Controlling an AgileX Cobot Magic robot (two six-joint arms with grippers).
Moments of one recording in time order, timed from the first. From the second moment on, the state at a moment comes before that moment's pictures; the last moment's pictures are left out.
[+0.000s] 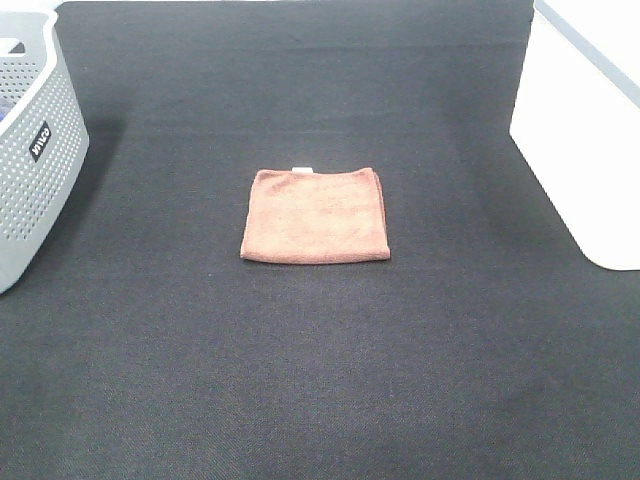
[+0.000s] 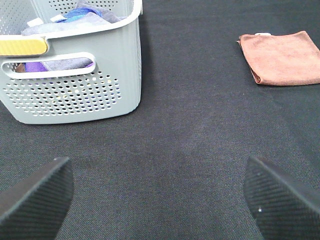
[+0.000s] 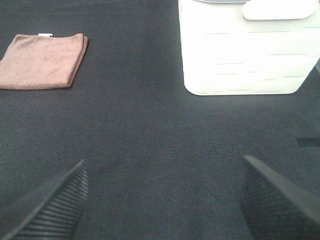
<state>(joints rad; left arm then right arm) -0.01 0.00 -0.50 -0.08 1.06 0.05 0.02 -0.01 -0.50 0.07 1.07 -0.04</state>
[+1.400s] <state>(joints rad) -0.01 0.00 -0.50 -0.08 1.06 0.05 0.02 -0.01 -0.50 0.07 1.07 -0.04</state>
